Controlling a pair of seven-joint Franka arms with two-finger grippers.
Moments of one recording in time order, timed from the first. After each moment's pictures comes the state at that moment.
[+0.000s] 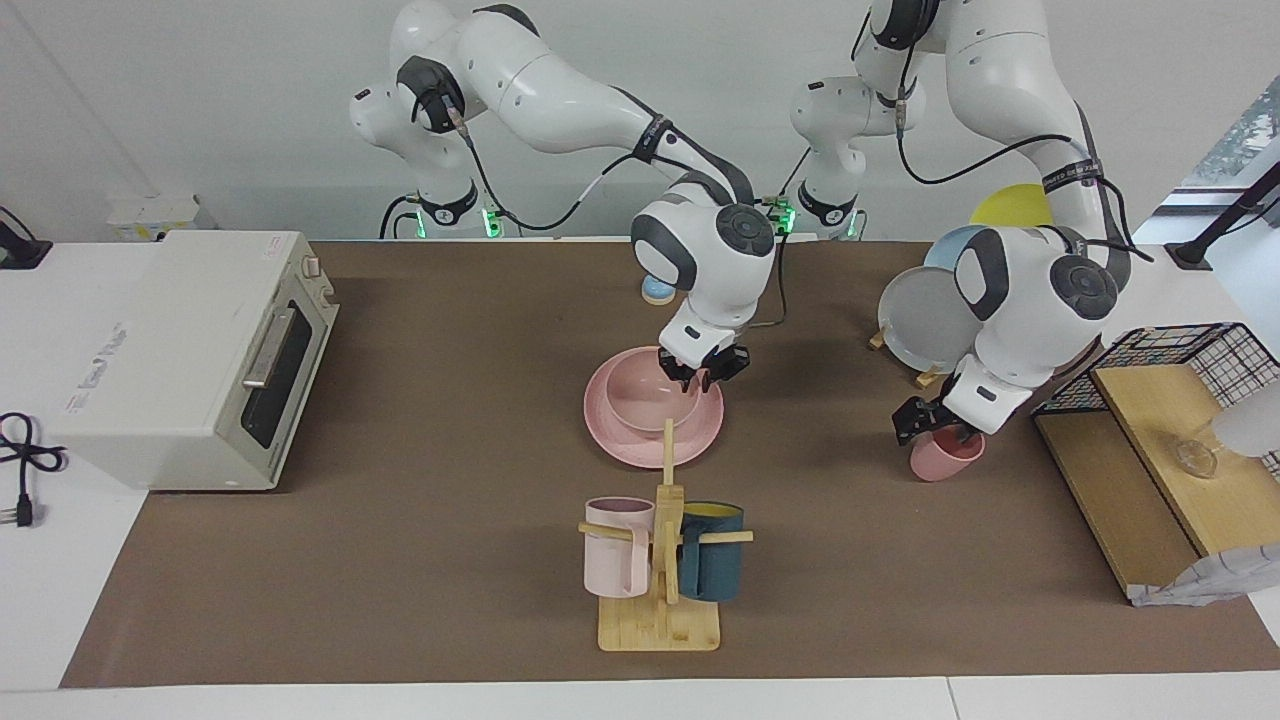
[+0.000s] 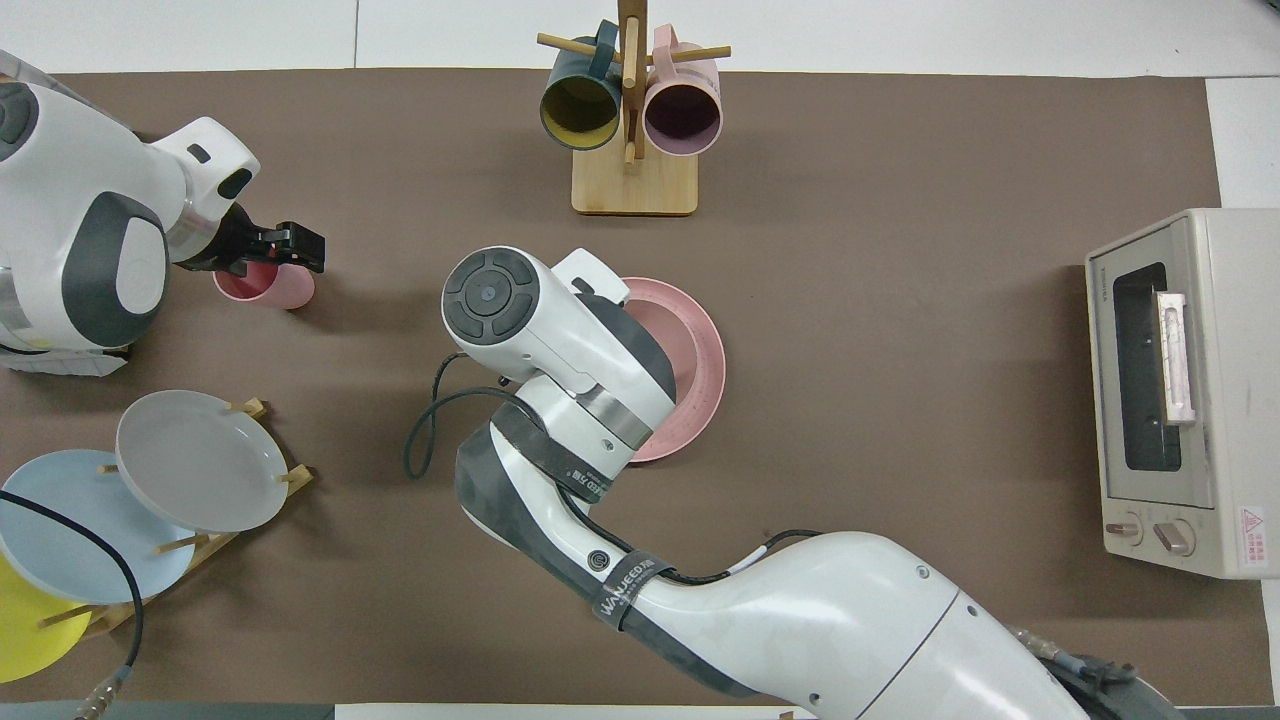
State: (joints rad) left arm 0.01 0.34 -0.11 -1.74 -0.02 2.07 -0.04; right arm 0.55 0.69 0.25 -1.24 -0.20 1.83 0.80
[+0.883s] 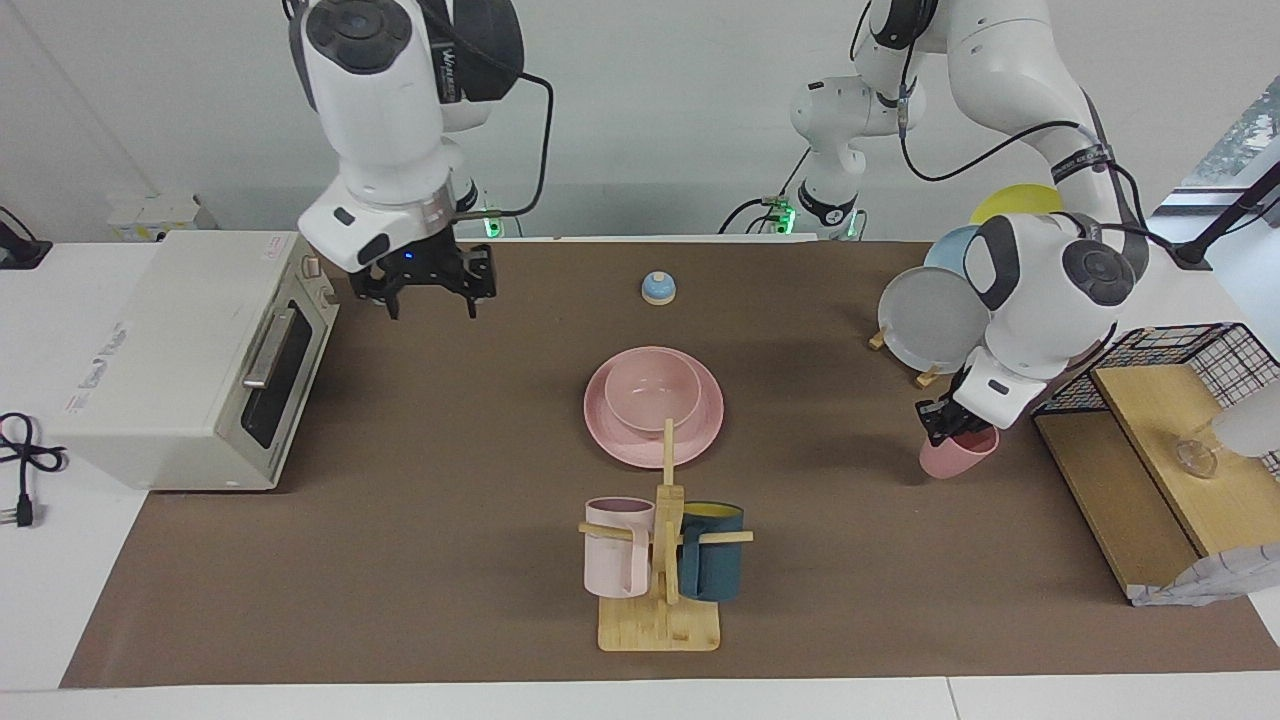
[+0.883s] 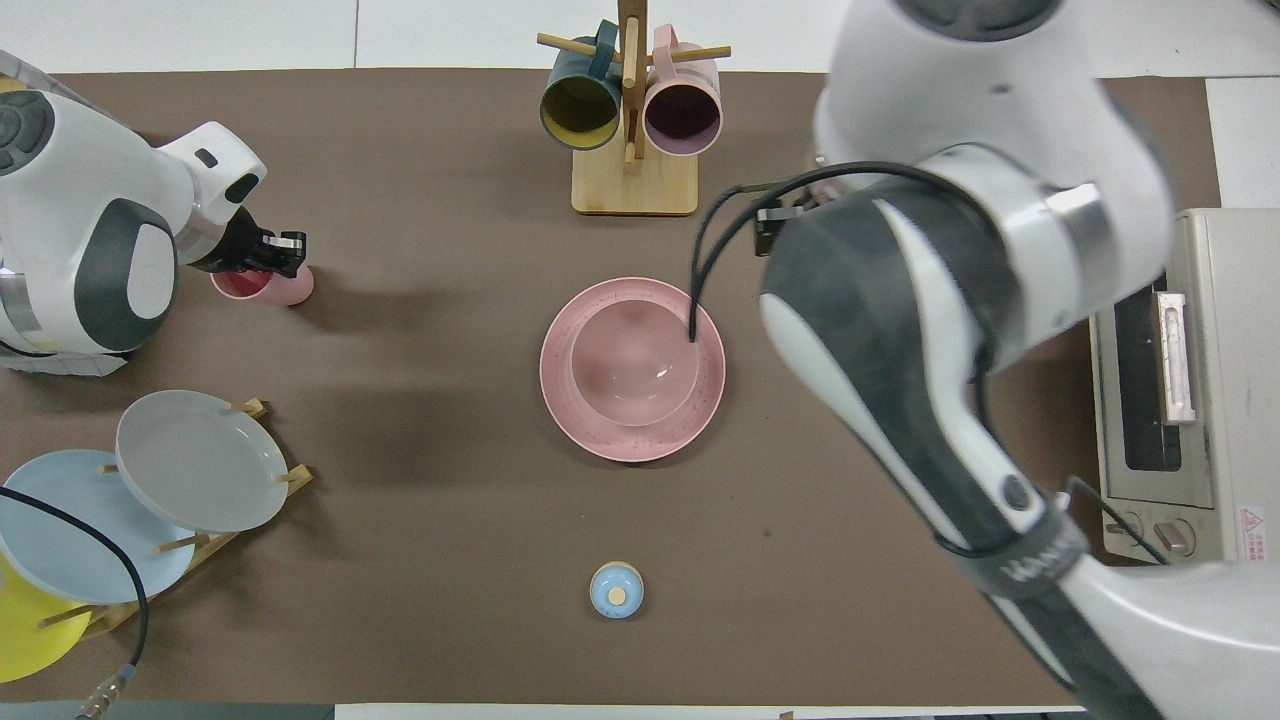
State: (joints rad) left arm -0.01 0.34 -0.12 -1.57 0.00 1.90 -0.15; right arm 0.15 0.29 0.09 -1.18 -0.12 1.33 0.14
